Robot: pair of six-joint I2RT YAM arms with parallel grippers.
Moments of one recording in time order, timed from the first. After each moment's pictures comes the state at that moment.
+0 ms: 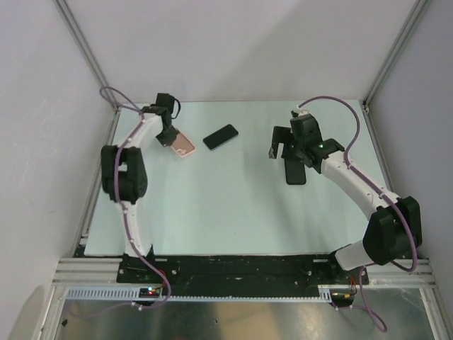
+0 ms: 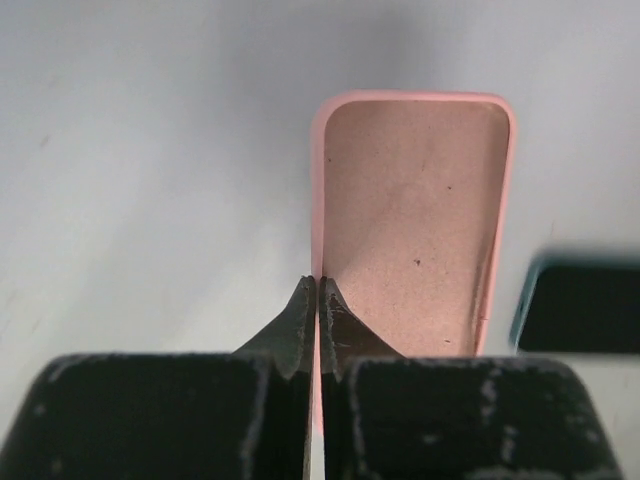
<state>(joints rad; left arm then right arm) -0.12 2.15 1.81 -0.81 -0.32 -0.81 0.42 1.46 1.20 -0.50 0.10 0.45</state>
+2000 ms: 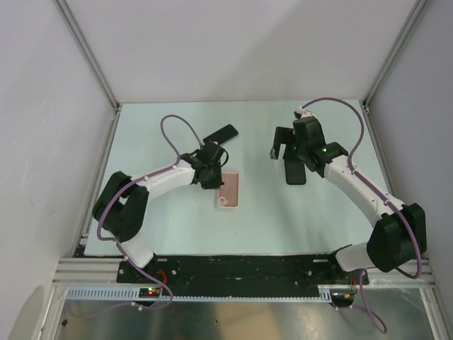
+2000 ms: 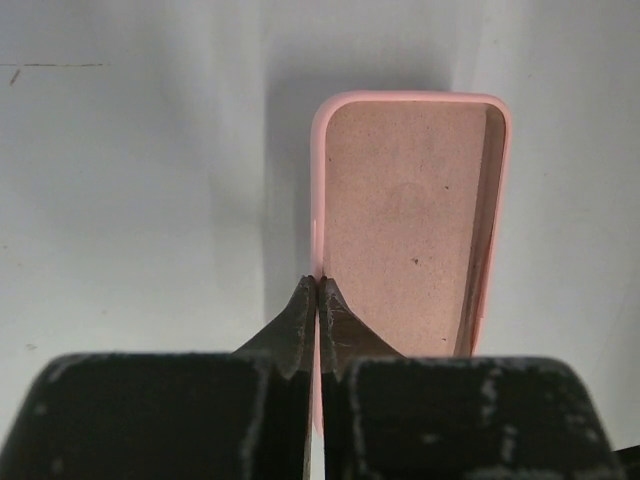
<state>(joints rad) -0.63 1.69 1.09 -0.49 -0.08 -0.65 0.42 1.40 1.17 -0.48 0.11 0.46</state>
